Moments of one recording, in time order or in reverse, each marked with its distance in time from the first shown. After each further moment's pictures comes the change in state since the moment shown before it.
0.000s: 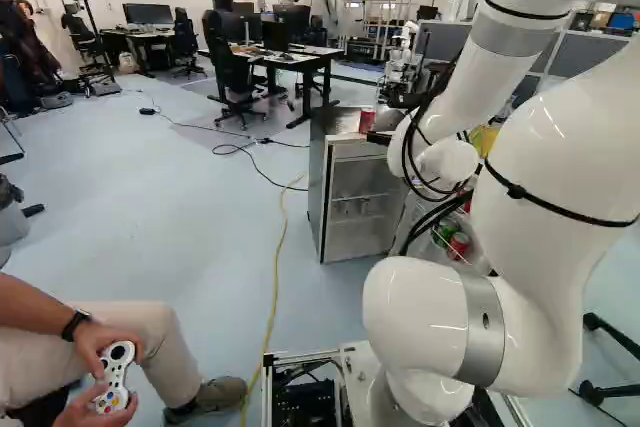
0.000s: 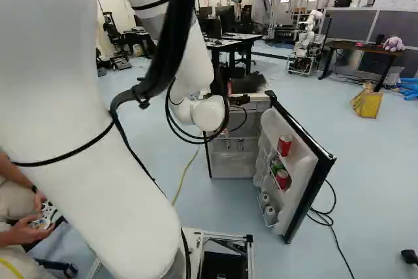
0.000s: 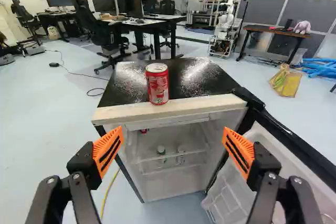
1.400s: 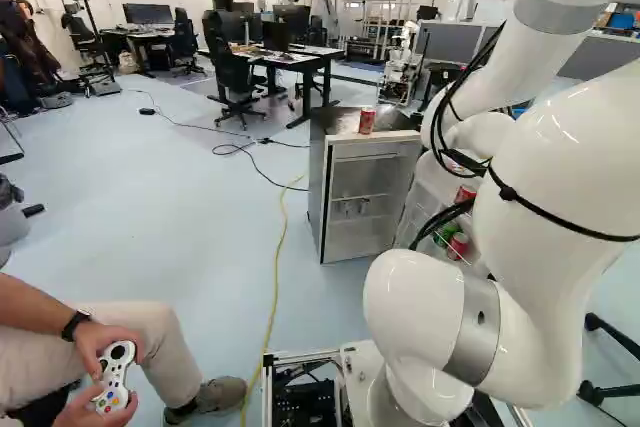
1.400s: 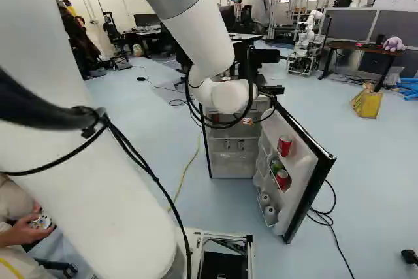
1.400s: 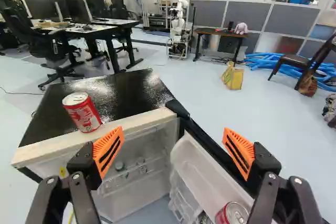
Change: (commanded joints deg) arm -10.7 2.1 -7.8 4.2 -10.9 0.0
